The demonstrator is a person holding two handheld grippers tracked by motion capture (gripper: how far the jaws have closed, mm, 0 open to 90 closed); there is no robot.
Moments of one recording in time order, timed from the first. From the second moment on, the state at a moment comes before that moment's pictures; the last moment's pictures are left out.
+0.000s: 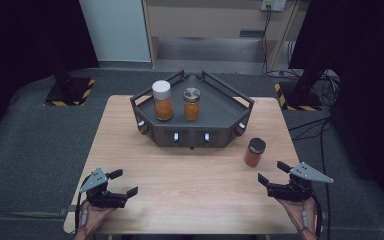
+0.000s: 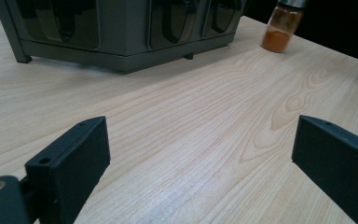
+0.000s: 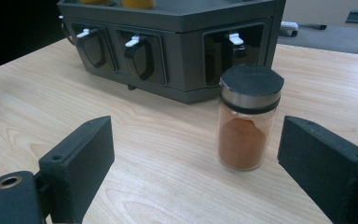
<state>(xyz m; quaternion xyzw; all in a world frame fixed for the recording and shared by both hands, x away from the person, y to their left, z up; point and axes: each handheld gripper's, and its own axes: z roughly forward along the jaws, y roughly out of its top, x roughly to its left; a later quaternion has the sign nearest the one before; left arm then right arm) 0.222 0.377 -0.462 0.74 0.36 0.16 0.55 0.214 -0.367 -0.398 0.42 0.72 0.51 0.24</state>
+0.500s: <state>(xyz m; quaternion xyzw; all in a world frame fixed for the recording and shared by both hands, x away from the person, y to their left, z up) 0.223 0.377 -0.462 0.74 0.36 0.16 0.55 0.242 -0.361 -0.386 0.43 0.72 0.49 0.24</state>
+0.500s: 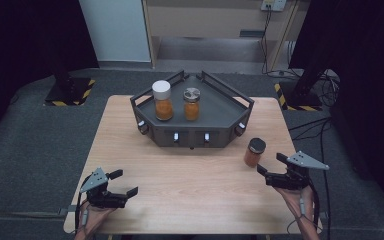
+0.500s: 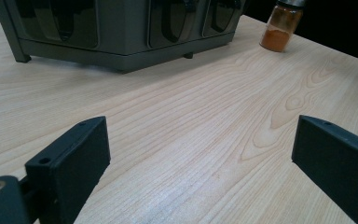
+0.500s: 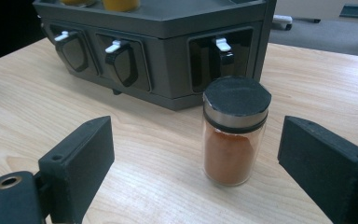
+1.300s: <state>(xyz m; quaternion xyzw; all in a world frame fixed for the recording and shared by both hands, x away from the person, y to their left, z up) 0.223 0.377 -0.462 0.74 0.36 0.16 0.54 0.292 -0.346 -0.382 0.45 0.73 0.46 0.24</state>
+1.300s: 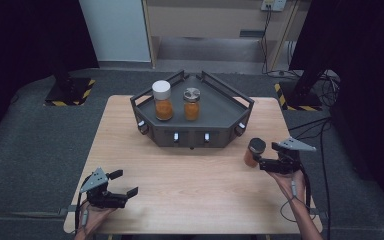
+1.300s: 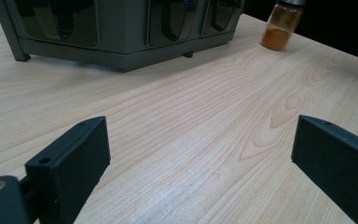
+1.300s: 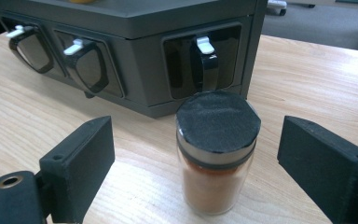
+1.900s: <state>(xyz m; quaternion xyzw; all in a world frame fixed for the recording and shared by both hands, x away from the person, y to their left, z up) 0.222 0.376 -0.461 0.74 0.36 0.16 0.54 0.328 -0.335 -0.392 0.47 0.74 0.43 0.23</state>
